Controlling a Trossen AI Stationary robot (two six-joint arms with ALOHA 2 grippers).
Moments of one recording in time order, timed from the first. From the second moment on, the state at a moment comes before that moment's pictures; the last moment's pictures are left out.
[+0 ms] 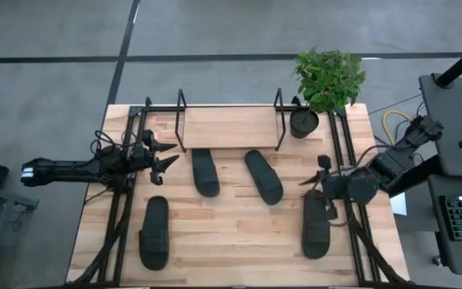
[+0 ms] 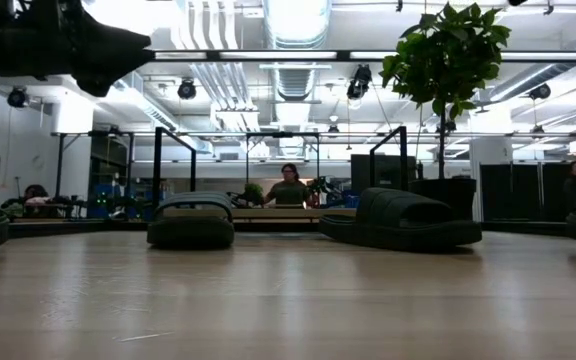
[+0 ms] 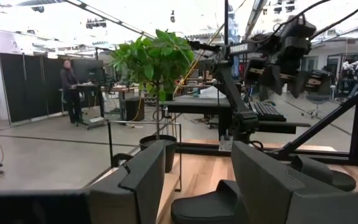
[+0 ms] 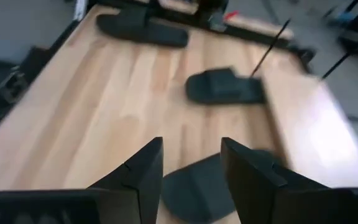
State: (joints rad) left arm 0.06 0.36 0.13 0.39 -0.19 0.06; right arm 0.68 0.87 0.89 -0.68 0.57 0.20
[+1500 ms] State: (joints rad) left arm 0.06 0.43 0.12 0.39 -0.20 0.06; right arm 0.96 1.75 1.41 -1.28 0.23 1.13
